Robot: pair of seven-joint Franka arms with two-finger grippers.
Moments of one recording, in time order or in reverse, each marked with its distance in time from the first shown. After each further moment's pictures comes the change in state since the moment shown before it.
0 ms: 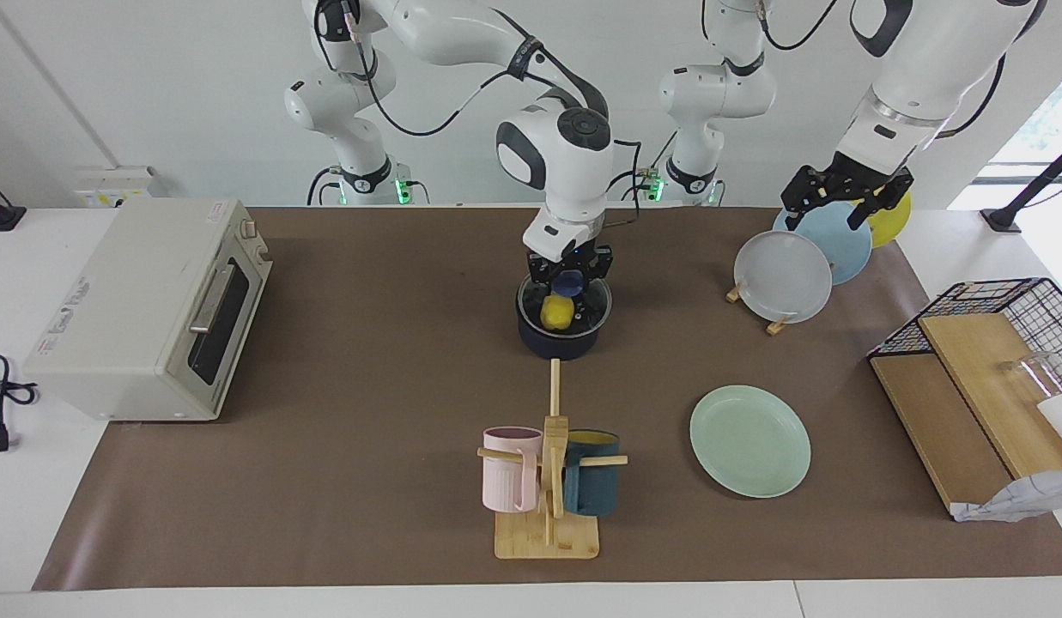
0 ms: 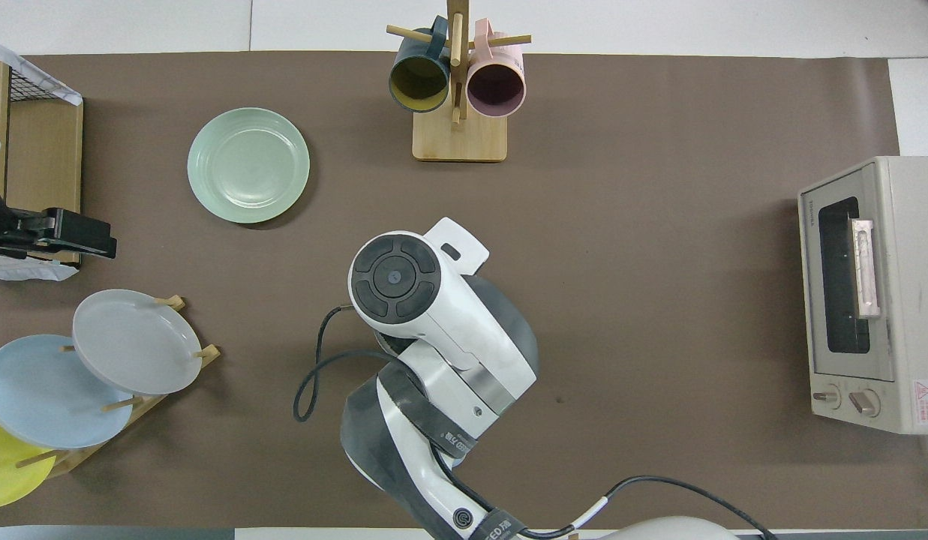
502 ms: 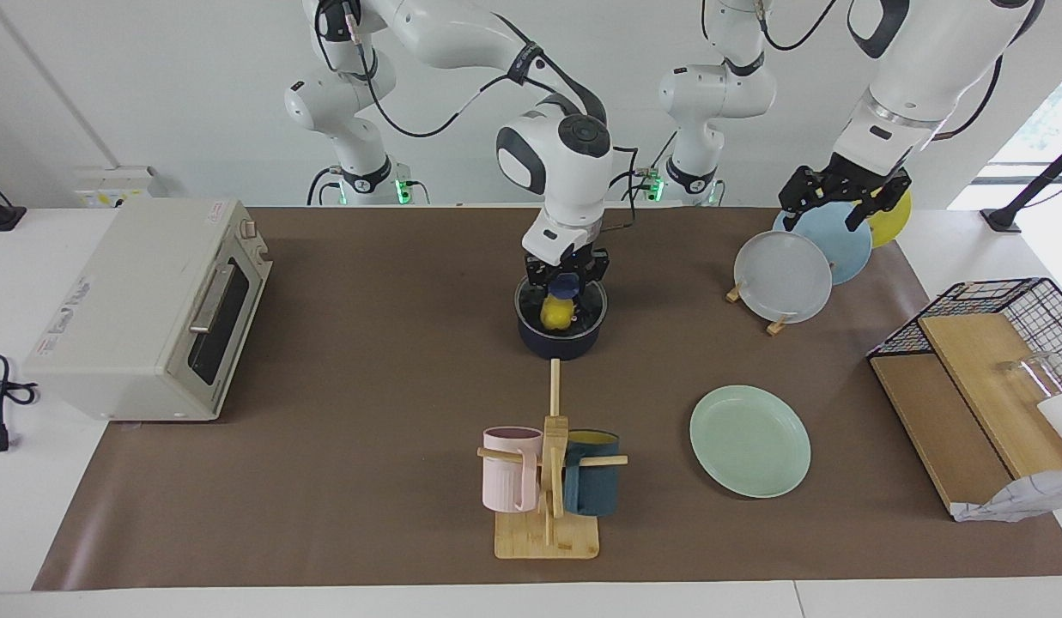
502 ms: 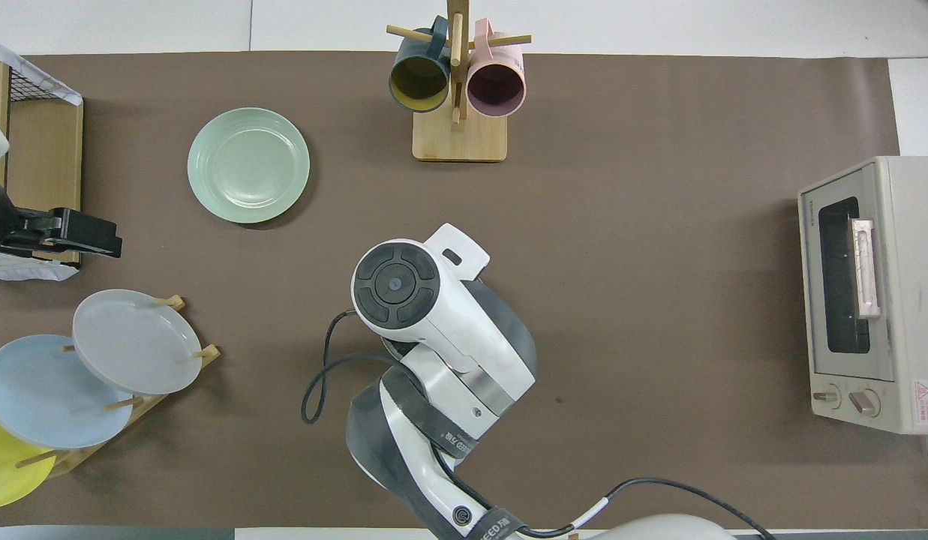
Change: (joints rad) left arm -0.003 0.000 0.005 -0.003 0.000 0.003 0.029; right arm 0.003 0.000 0.001 -0.024 -0.016 0.005 -0.003
